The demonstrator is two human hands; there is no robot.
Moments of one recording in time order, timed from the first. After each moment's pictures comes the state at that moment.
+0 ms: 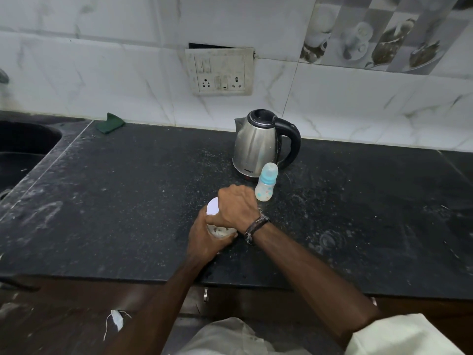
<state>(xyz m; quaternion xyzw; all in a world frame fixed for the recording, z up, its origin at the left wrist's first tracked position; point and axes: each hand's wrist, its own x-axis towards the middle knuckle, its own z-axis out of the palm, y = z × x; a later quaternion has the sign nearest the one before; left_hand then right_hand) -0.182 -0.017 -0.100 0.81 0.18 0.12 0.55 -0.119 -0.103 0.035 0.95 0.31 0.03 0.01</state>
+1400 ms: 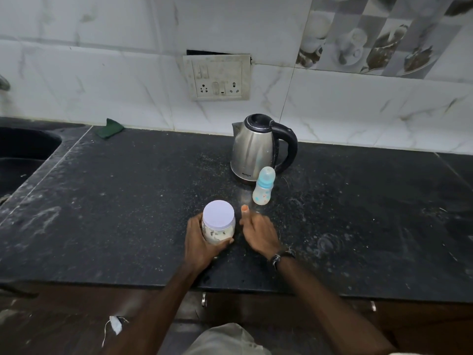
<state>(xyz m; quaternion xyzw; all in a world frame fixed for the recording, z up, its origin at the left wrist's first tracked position) -0.188 -0.010 -0.110 0.81 0.19 0.14 0.54 -0.117 -0.172 -0.042 0.93 0.13 -0.08 -0.32</state>
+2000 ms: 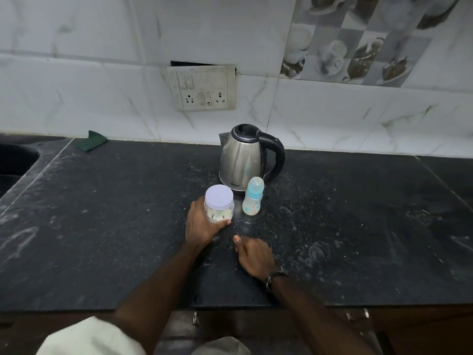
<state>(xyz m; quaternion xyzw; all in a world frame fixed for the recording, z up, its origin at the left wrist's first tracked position) -0.098 -0.014 -0.081 0.86 0.17 0.13 0.47 -0.116 -0.190 -0.091 0.96 0.17 -0.05 -0.20</state>
